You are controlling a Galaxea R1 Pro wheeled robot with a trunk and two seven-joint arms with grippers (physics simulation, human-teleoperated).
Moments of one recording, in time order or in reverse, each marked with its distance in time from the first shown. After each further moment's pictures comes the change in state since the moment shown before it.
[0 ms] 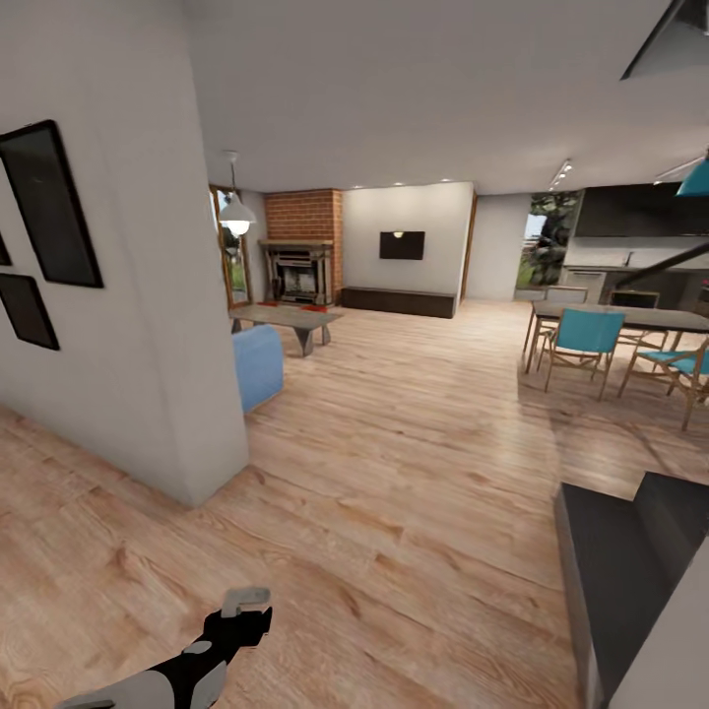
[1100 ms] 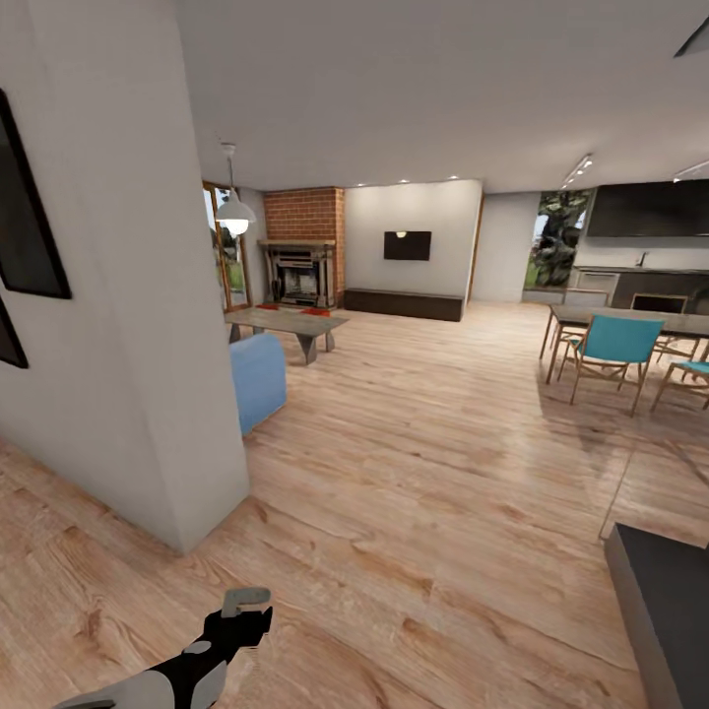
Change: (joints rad) left arm 0.000 0.000 0.000 0.000 0.000 0.000 0.000; right arm 0.000 0.003 0.001 0.012 -0.001 0.002 0.007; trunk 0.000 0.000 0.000
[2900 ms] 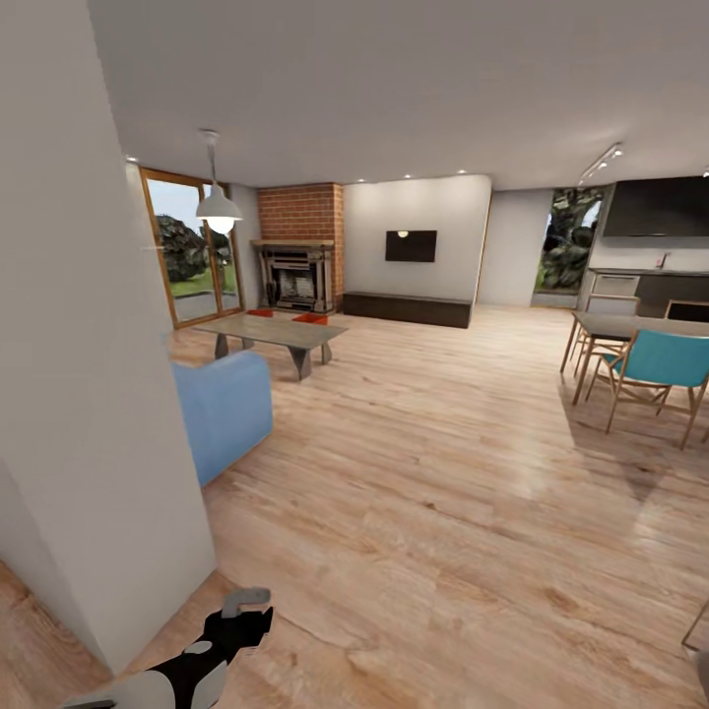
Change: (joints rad) left arm 0.000 -0.002 -0.002 0.000 0.000 0.001 0.001; right arm 0.000 0.000 -0.002 0.002 0.000 0.002 -0.002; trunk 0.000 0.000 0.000
